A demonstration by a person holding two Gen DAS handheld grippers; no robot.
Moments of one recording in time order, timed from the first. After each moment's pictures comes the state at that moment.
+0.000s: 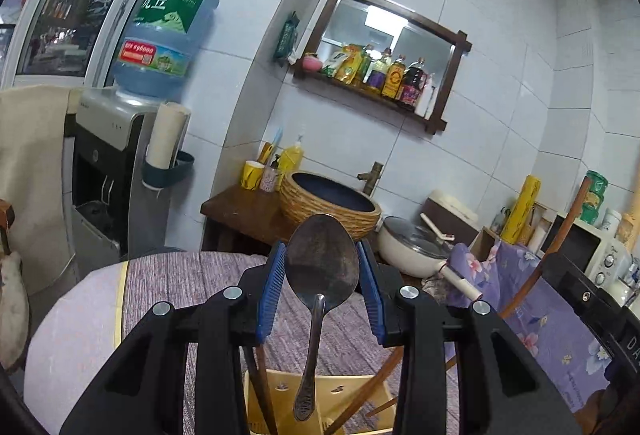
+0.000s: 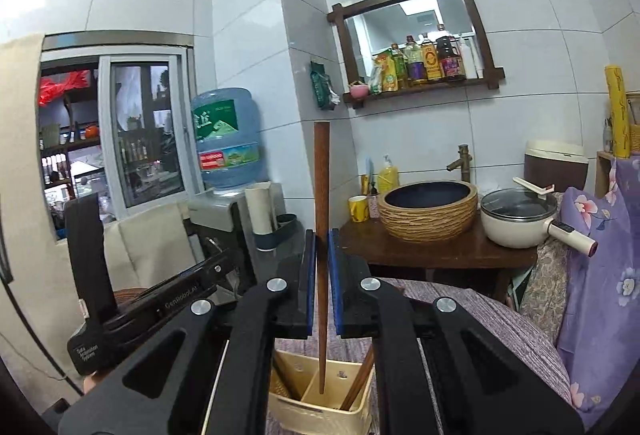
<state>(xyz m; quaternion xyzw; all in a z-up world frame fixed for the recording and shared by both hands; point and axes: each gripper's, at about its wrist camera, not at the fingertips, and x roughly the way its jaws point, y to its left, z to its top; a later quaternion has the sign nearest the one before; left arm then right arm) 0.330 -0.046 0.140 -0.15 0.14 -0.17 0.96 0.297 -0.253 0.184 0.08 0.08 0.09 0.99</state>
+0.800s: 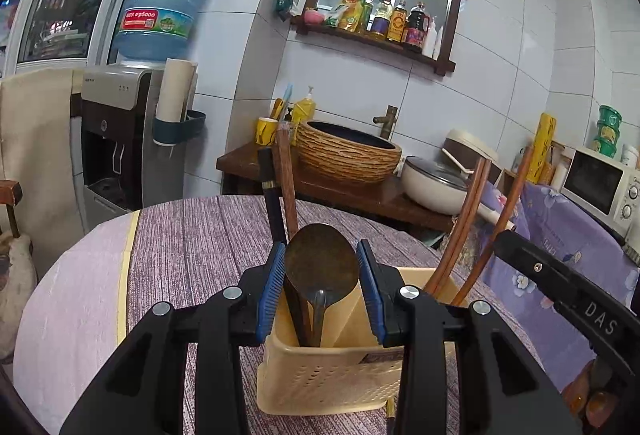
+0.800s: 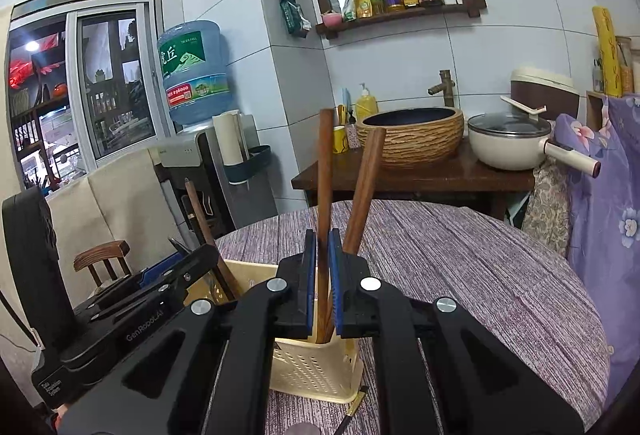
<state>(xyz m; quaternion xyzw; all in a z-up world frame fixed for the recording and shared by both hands) 0.321 -0.055 0.056 -0.09 0.19 -0.16 0.97 0.322 -0.253 0.082 0.09 0.17 0.07 0.98</state>
